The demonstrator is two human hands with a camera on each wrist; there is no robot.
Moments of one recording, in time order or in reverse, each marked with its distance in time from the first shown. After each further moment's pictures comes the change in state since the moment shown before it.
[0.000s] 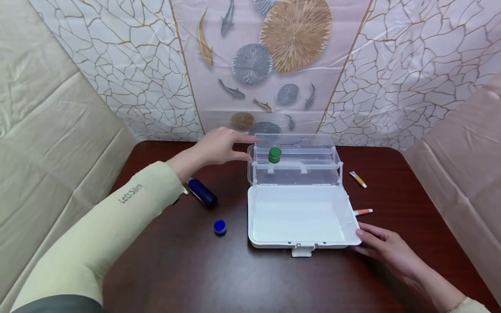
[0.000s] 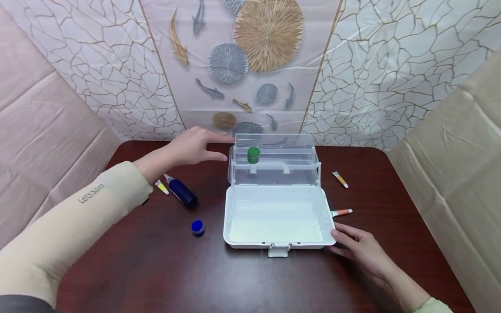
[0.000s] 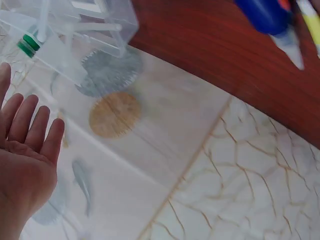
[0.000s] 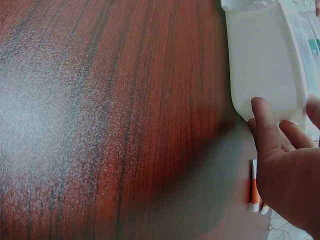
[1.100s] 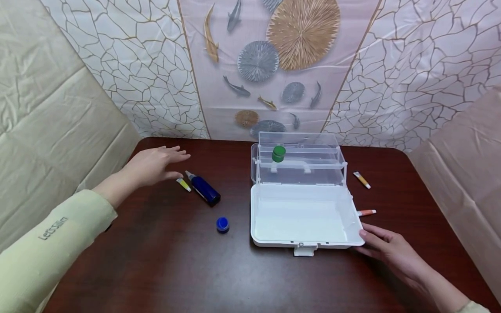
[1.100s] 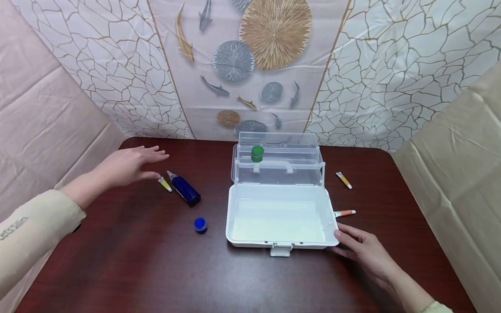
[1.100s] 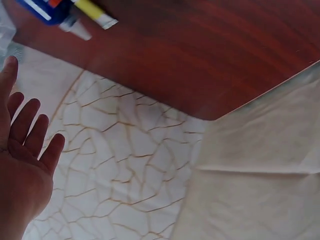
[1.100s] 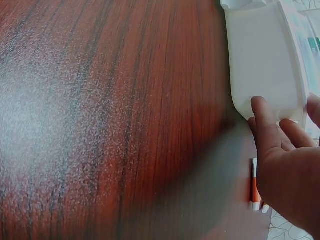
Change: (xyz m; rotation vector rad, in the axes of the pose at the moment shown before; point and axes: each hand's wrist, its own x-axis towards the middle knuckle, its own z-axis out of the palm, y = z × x) left_hand -0.143 -0.094 0.005 0.237 -0.006 -0.109; right_hand 0.002 0.003 0.000 0.006 0.005 -0.023
